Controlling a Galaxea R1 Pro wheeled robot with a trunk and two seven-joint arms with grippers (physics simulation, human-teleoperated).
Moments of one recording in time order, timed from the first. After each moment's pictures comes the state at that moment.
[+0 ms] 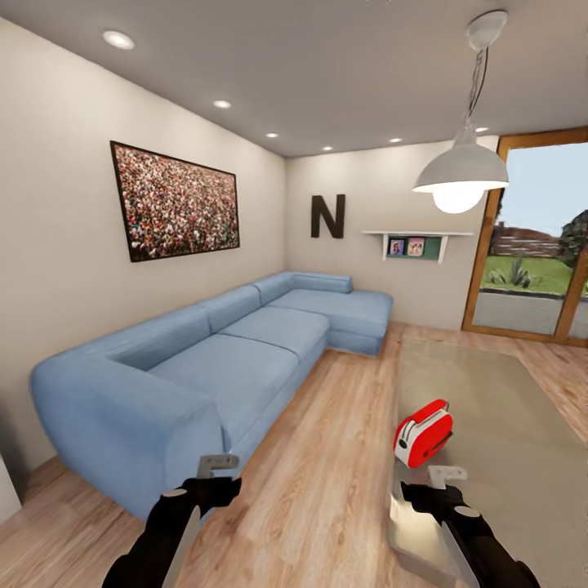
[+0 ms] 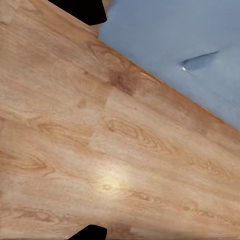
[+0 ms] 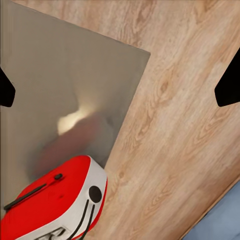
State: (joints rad) left arm -0.28 -0.10 -0.01 -1.13 -0.01 0.60 0.01; right arm -0.37 -0.11 -0.06 -0.77 -0.01 0.24 0.00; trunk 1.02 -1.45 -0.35
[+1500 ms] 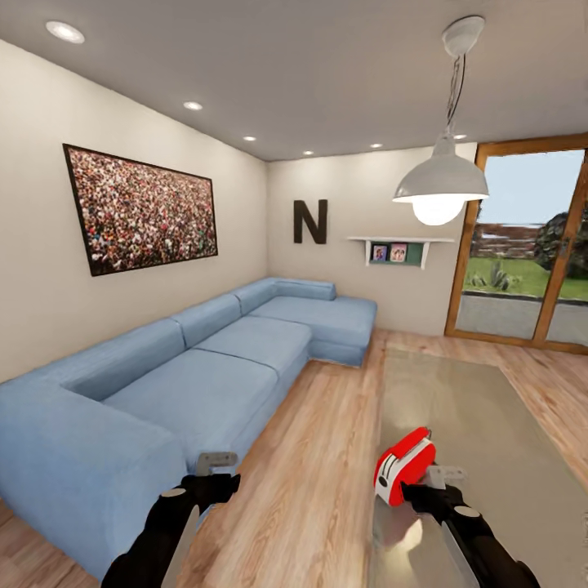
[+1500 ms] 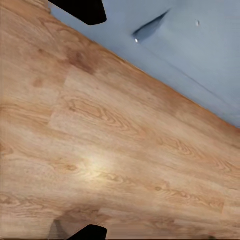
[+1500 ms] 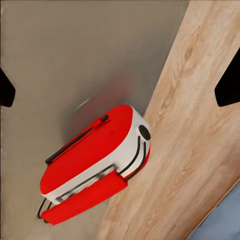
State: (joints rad) left arm -0.28 -0.10 -0.01 -1.13 -0.01 0.56 0.01; right arm -0.37 -0.11 -0.06 -0.77 -0.01 0.24 0.00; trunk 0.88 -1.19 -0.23
